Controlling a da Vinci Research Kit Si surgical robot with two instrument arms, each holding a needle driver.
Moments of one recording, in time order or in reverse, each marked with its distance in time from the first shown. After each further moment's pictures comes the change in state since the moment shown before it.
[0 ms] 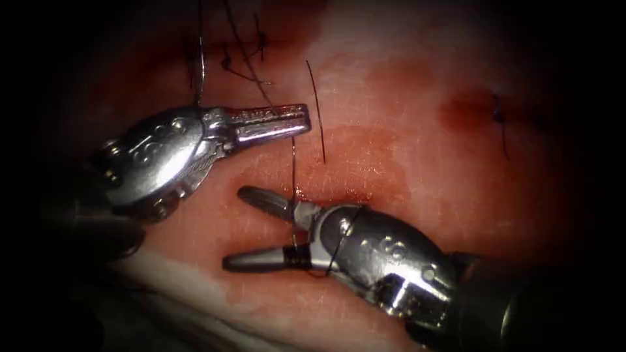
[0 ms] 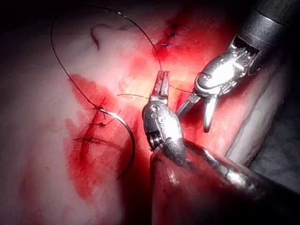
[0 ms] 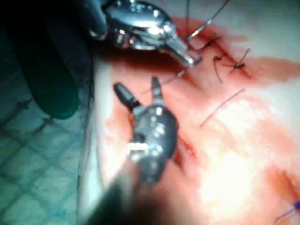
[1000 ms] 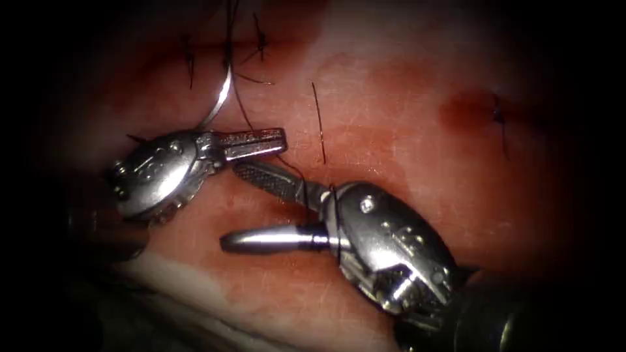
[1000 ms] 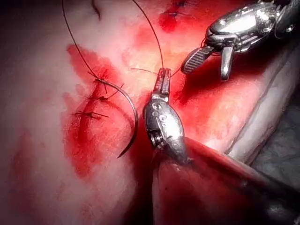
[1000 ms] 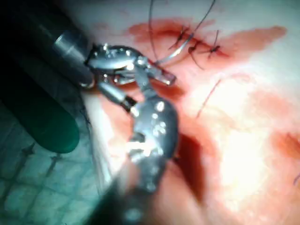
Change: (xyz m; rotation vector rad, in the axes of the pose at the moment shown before) right arm 0.002 0.001 -0.002 0.003 0.313 0.142; left arm -0.006 -0.001 -0.002 -0.012 0.020 0.035
